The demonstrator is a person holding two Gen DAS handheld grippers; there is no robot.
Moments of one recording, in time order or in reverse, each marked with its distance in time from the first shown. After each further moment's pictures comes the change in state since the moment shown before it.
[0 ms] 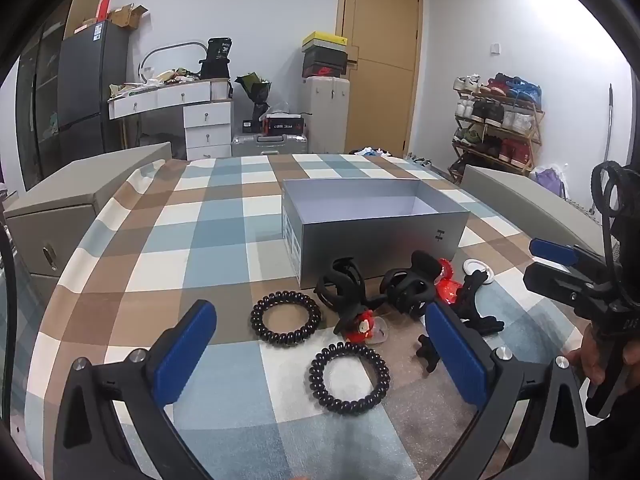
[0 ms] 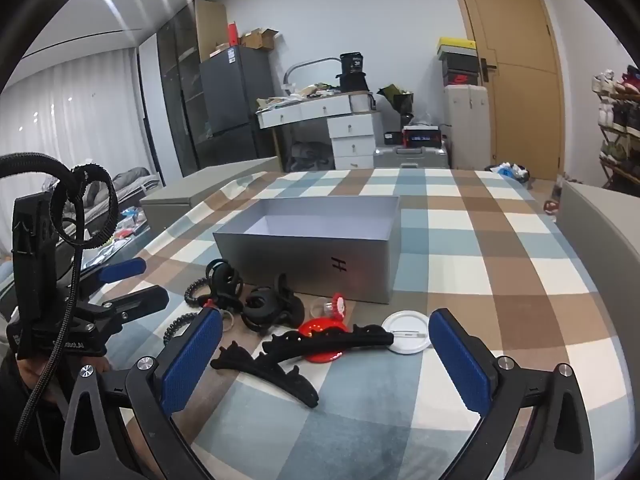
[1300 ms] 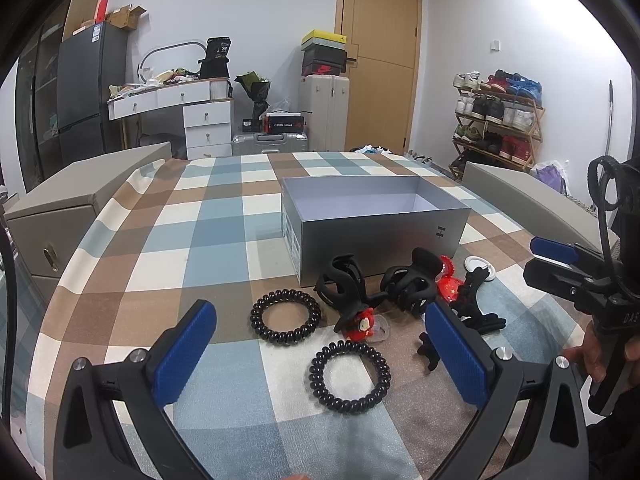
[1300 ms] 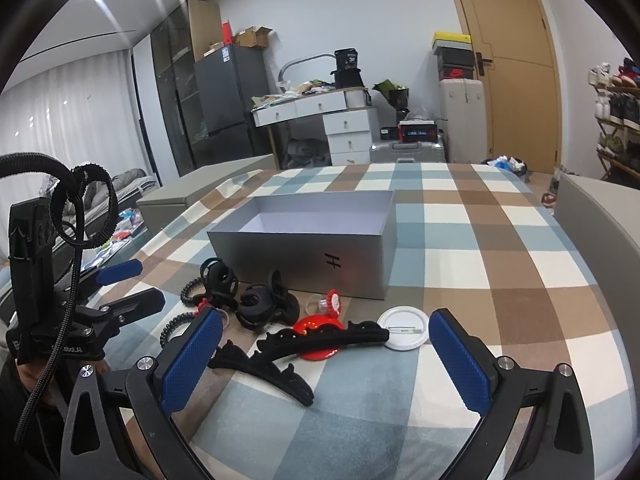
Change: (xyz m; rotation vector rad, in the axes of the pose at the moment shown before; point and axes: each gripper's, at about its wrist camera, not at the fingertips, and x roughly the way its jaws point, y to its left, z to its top) left arm 0.003 -0.001 -0.002 0.014 0.015 0.006; right arm 0.004 -0.004 -0.001 0.021 0.013 -0.006
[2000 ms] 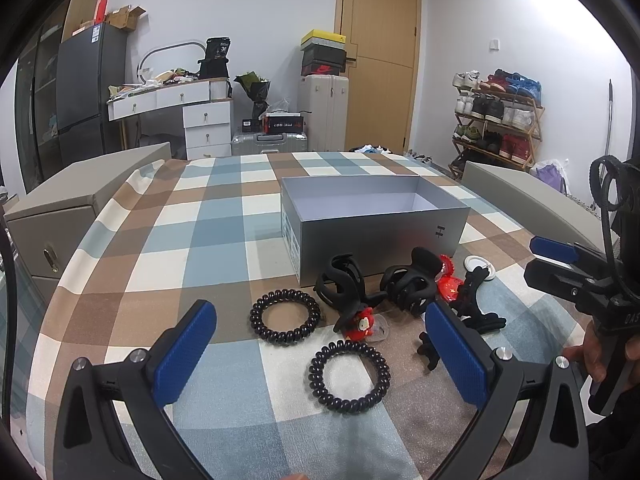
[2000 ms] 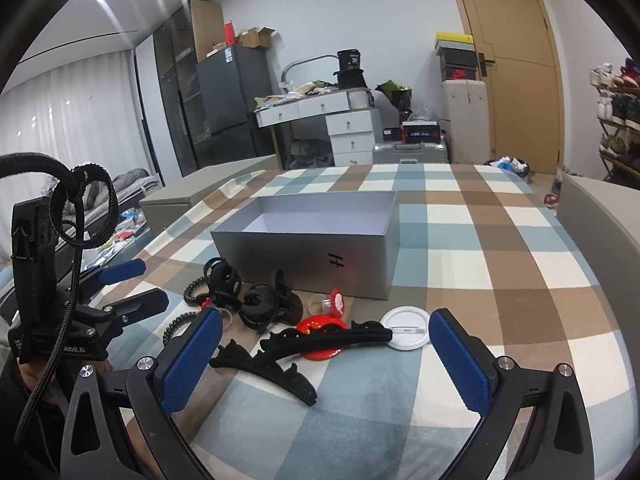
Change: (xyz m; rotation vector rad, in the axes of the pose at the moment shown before) left arm 0.001 -0.001 0.000 0.005 0.001 0.002; right arm -0.001 0.000 -0.001 -0.004 -0.002 0.011
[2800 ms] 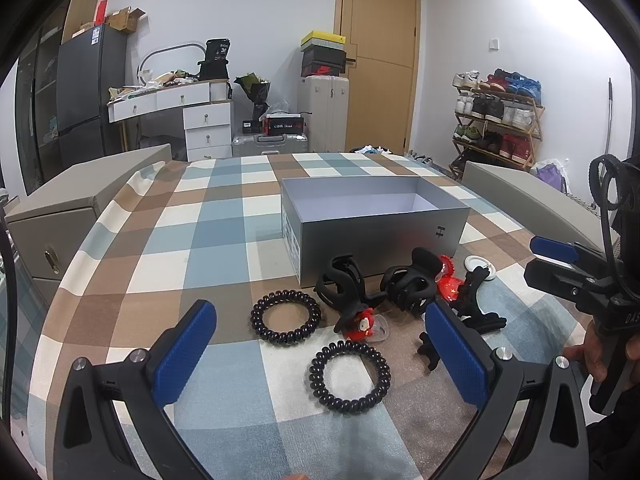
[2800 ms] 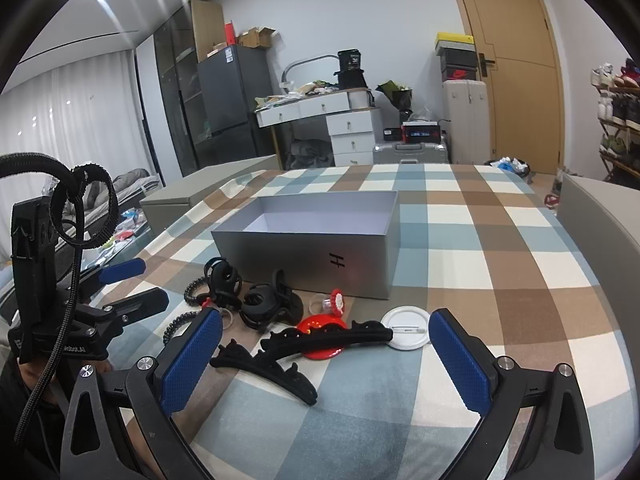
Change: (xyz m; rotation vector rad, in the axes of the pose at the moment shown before) left arm 0.000 0.001 0.000 0.002 -0.004 0.000; right arm -0.002 0.001 0.000 -0.001 0.000 -0.002
